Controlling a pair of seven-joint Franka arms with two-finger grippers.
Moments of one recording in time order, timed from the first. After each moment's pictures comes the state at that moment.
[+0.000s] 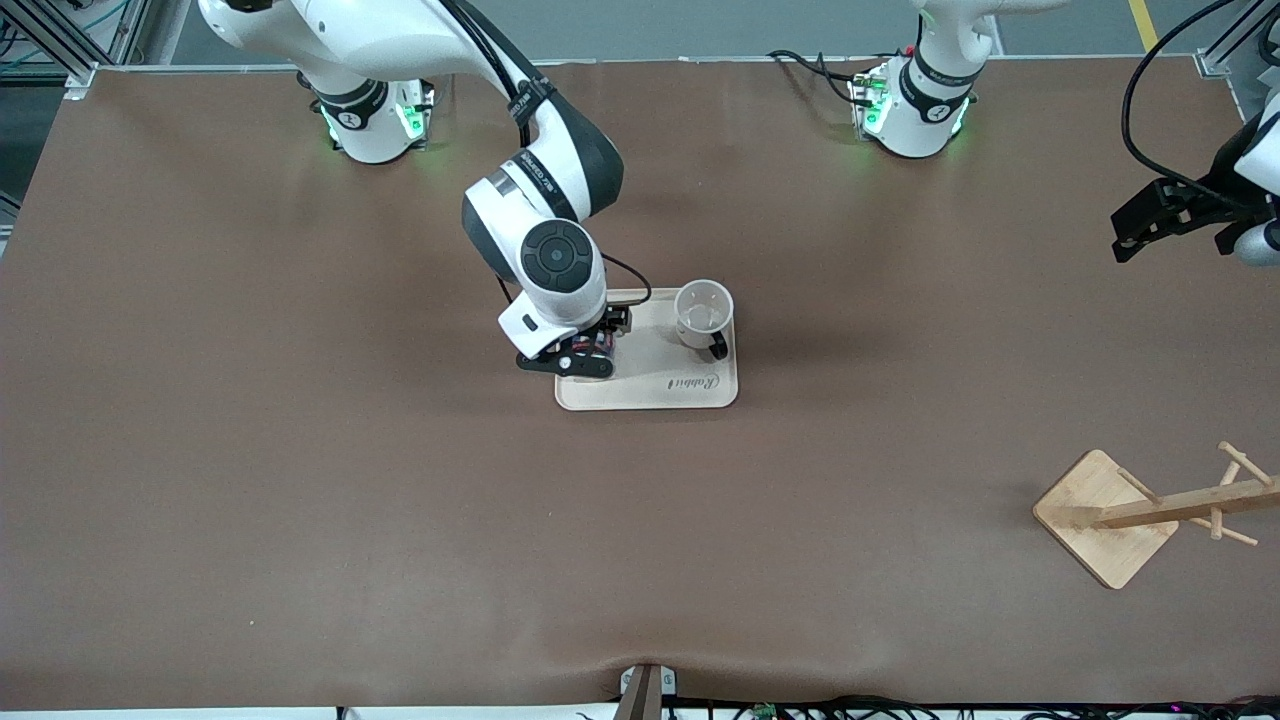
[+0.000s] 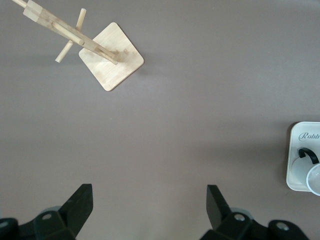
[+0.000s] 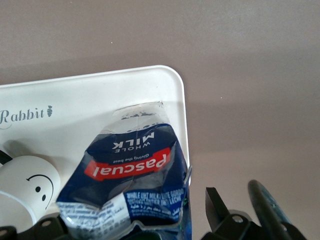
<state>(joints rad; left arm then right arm) 0.01 -0.02 -0.09 -1.51 0.09 1.53 -0.10 0.70 0.57 -0.01 -1.49 0.10 1.87 0.75</state>
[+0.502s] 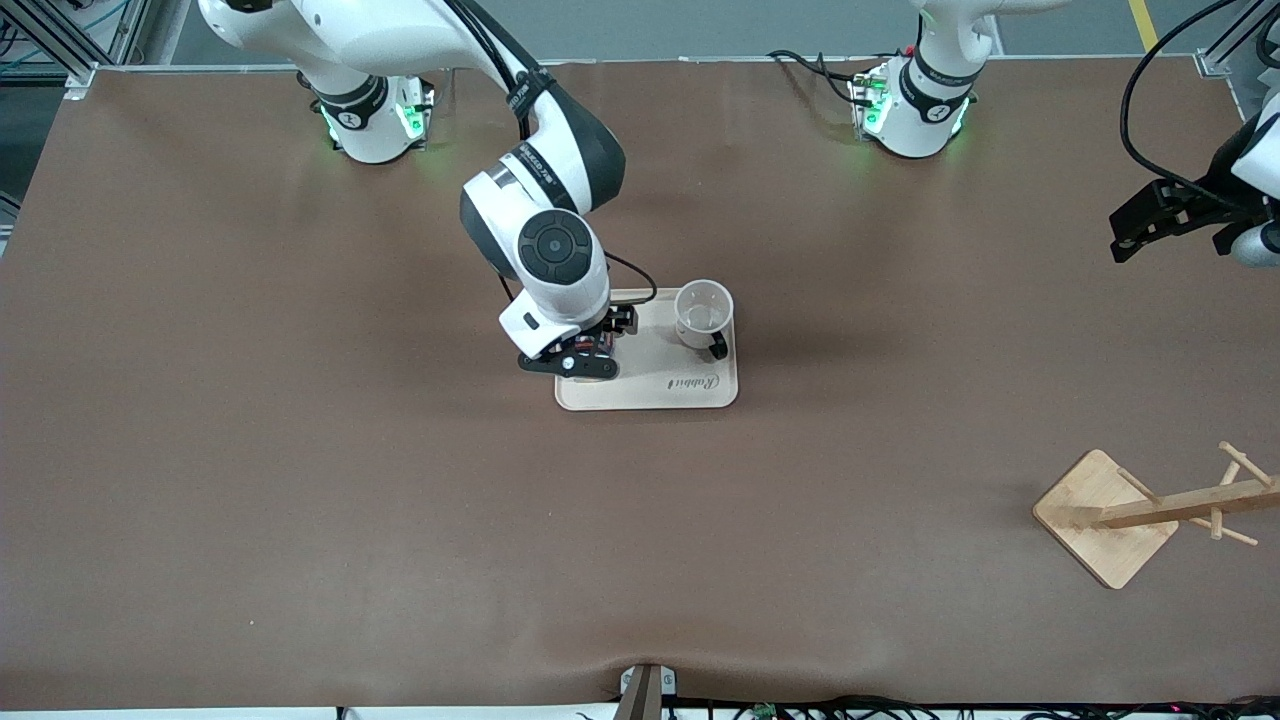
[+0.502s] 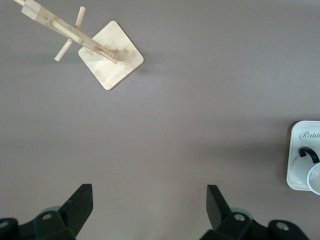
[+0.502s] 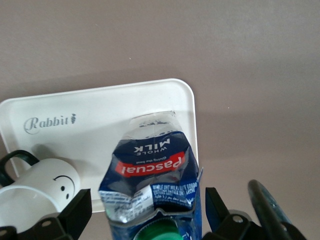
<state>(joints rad) 0.01 -0.02 -0.09 -1.52 0.09 1.53 -0.10 0.70 0.57 -0.01 -1.43 0.10 1.86 0.75</state>
